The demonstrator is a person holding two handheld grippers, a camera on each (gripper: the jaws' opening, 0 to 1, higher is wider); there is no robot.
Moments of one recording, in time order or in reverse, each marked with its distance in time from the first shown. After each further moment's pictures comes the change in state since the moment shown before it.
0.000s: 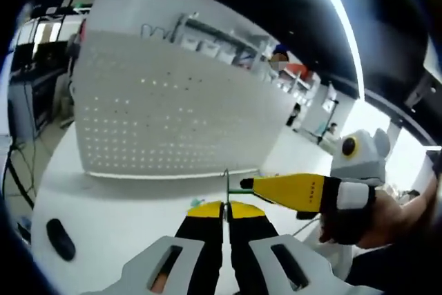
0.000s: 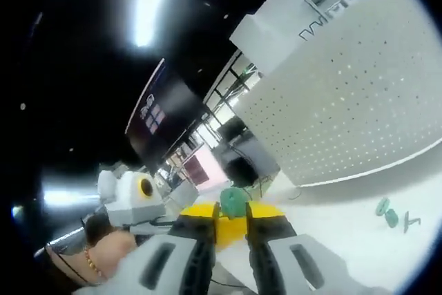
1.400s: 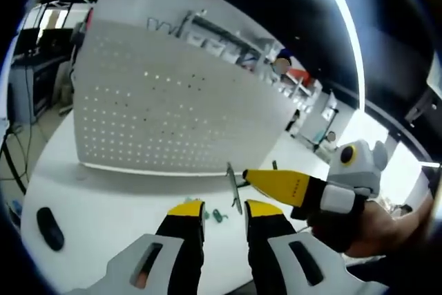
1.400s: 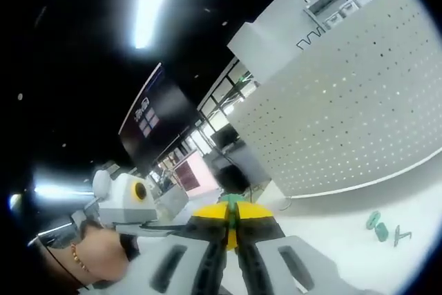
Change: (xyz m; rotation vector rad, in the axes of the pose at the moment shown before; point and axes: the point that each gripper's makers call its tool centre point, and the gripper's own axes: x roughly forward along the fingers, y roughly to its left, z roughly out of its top) left arm 0.004 -0.007 0.000 -0.122 -0.014 -0.051; right arm 0.004 -0.004 0.010 -0.119 -0.047 -0.038
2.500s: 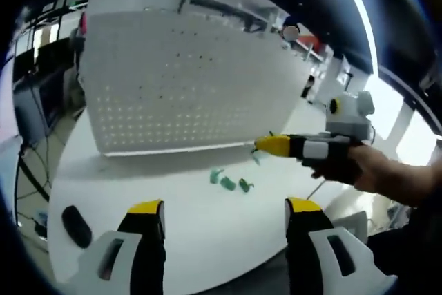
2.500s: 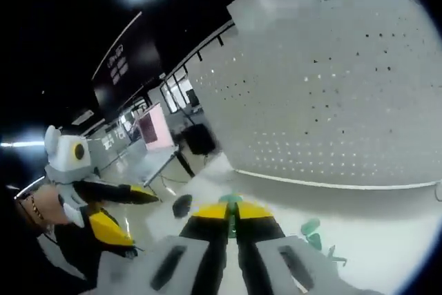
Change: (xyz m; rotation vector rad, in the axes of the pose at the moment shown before) left arm -0.008 0.024 -0.033 0.122 0.170 0.123; right arm -0.010 -0.087 -0.005 -0.192 0.213 -0.143
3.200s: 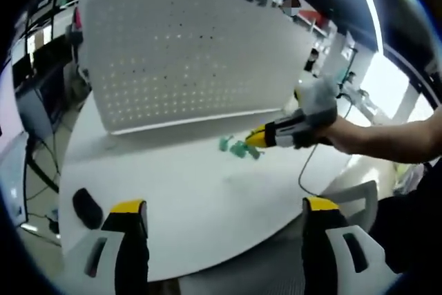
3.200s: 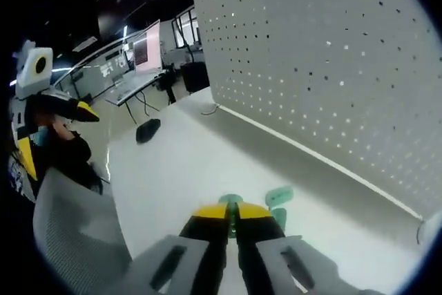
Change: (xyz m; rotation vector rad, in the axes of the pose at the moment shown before) left arm -0.015 0.017 -0.046 0.057 0.151 0.057; right arm 0.027 -0.079 -0.090 -0.278 0.350 -0.060
